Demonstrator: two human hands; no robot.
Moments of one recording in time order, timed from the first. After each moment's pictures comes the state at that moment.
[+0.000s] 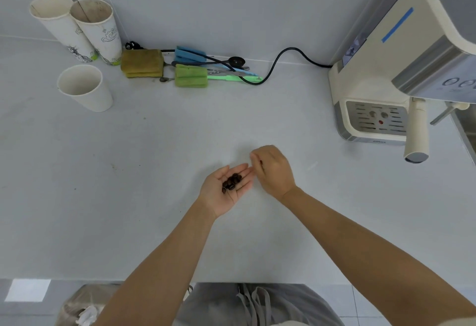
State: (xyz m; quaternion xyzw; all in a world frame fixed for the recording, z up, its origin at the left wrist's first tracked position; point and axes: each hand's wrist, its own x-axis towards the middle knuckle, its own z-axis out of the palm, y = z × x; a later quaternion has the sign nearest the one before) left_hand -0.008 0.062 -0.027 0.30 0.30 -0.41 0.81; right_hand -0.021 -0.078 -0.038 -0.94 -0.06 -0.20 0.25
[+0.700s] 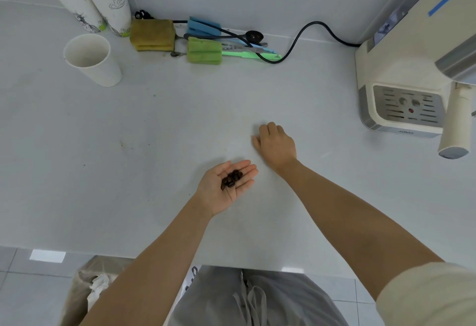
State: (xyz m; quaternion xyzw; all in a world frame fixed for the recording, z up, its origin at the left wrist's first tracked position) left_hand -0.020 0.086 -0.032 0.30 0.31 -0.44 0.79; right_hand 0.019 -0.075 -0.077 -0.99 0.00 -0.12 0.02
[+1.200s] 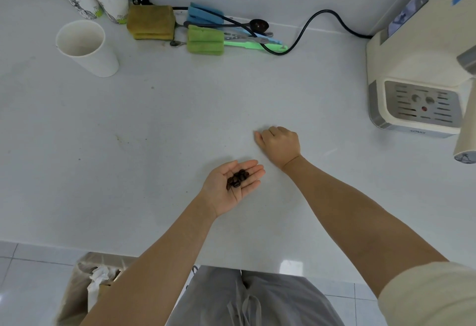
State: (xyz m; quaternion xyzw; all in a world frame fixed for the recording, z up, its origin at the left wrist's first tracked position) left_hand -0.022 0.073 -0.037 0.31 0.31 -0.45 0.78; right_hand 0.031 -0.087 -0.101 -0.96 -0.10 -0.25 -0.01
